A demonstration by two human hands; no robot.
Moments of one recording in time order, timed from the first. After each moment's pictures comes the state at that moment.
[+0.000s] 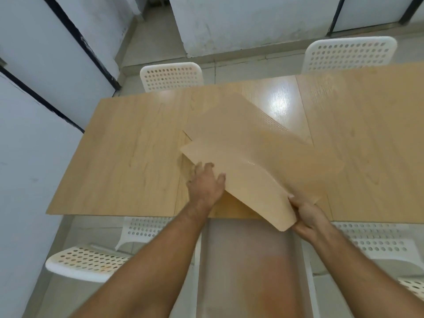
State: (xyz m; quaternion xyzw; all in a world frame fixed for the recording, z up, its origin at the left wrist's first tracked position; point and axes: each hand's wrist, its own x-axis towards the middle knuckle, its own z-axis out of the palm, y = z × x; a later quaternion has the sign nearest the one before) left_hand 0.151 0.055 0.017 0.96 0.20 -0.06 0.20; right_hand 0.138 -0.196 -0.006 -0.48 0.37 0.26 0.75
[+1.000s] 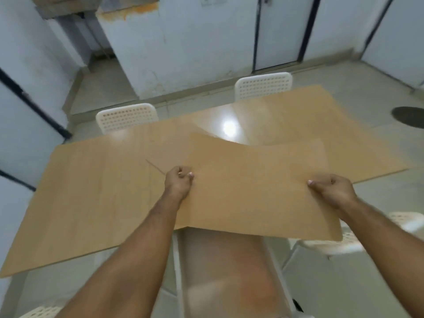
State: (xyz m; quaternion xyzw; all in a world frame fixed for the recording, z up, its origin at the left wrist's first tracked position) left_hand 0.158 0.042 0.071 0.83 0.23 -0.04 0.50; right_hand 0.078 -0.346 0.104 -0.74 0.33 0.02 0.59
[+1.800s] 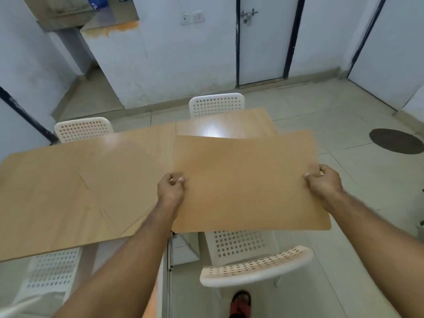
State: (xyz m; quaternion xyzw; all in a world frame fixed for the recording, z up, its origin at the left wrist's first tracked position) left_hand 0.173 -0.318 0.085 0.74 0.29 0.06 0.61; right_hand 0.170 -0.702 0.108 -0.79 0.31 -0.02 0.53
